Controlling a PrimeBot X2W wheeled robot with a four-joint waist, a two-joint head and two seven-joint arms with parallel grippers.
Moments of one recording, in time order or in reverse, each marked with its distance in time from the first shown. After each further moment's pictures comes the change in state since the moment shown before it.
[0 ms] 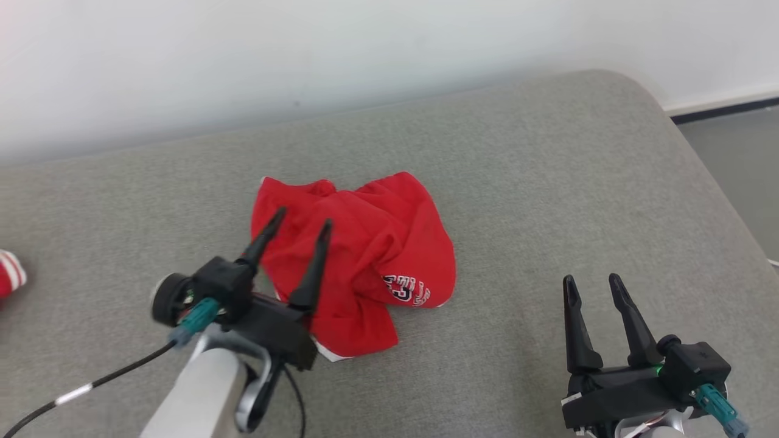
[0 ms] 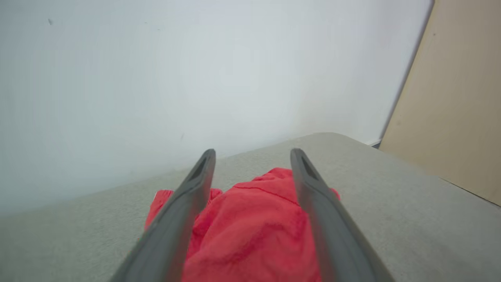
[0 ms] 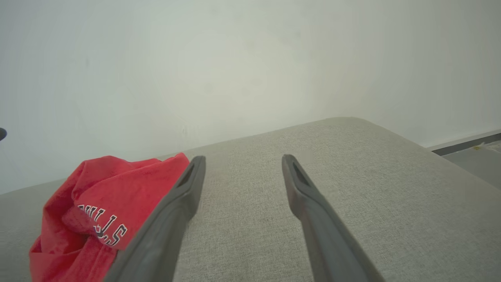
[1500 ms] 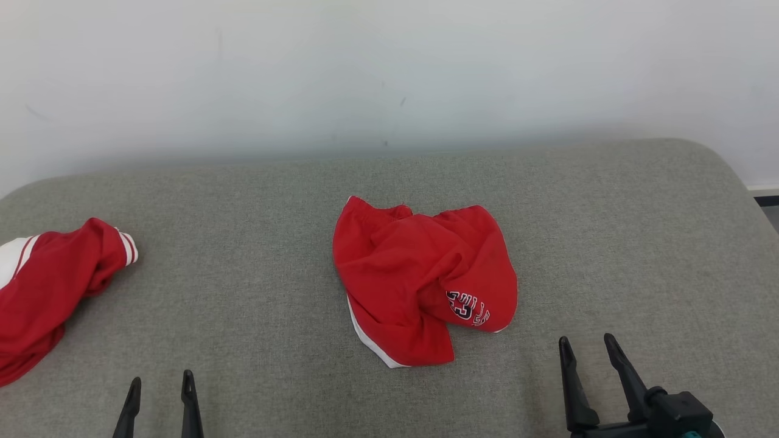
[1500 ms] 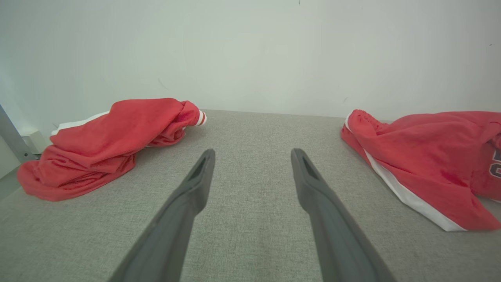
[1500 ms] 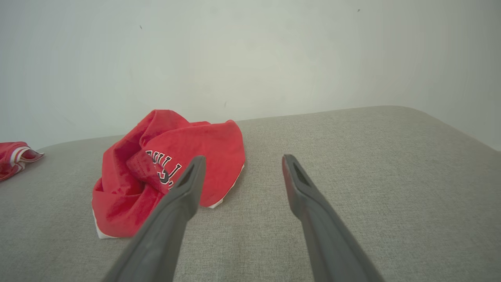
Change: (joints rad) left arm 0.599 -0.111 0.520 -0.301 0.258 0.048 0.000; right arm 0.127 0.000 -0.004 0.033 -0.068 0.000 0.000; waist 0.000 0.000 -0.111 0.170
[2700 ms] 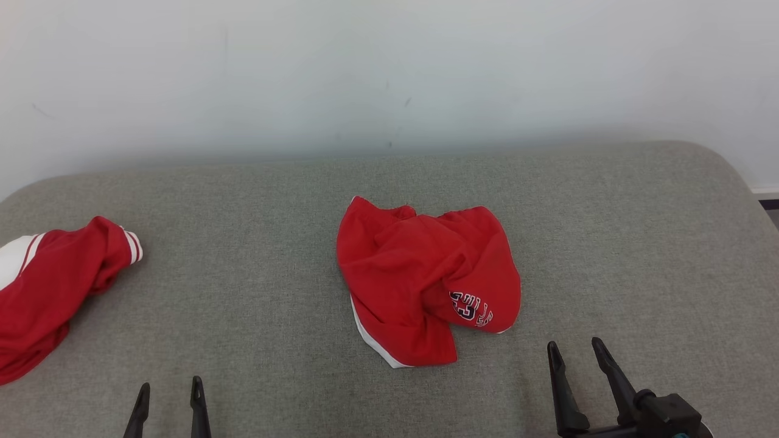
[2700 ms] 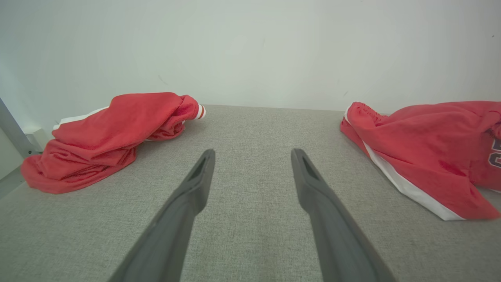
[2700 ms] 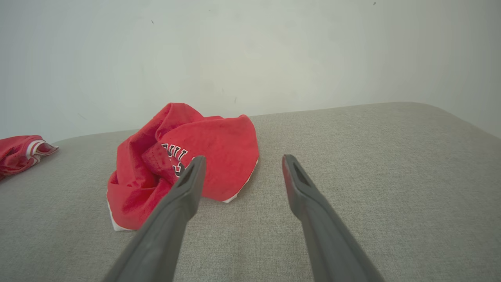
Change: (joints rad) left arm 0.014 -0.015 -0.012 0.005 0.028 0.006 0.000; right arm 0.002 0.000 0.035 0.011 0.006 0.000 0.000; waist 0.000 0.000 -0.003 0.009
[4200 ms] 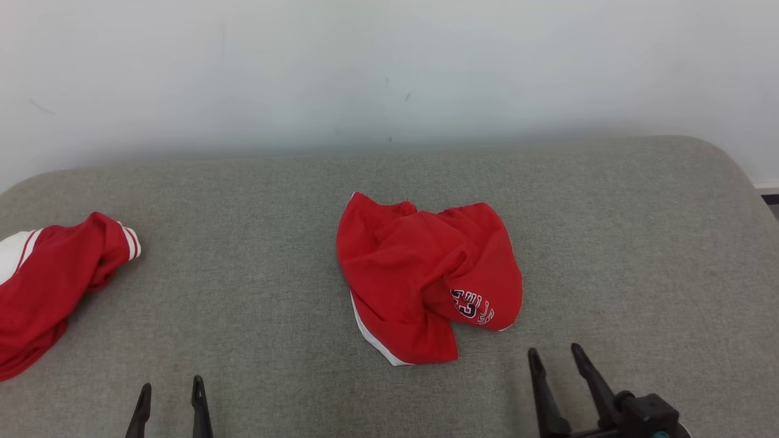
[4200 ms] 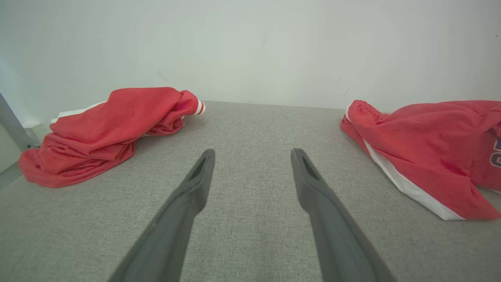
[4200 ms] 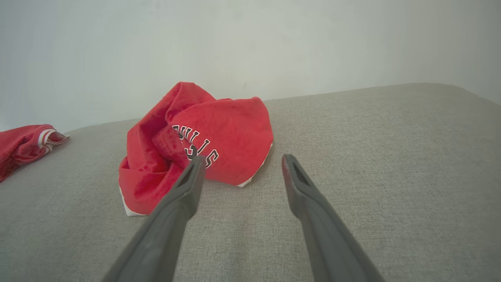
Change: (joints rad) left arm 0.005 0.000 -0.009 -0.008 -0.012 0.015 0.000; right arm -0.010 0.000 0.037 0.038 0.028 0.000 0.000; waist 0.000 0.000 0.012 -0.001
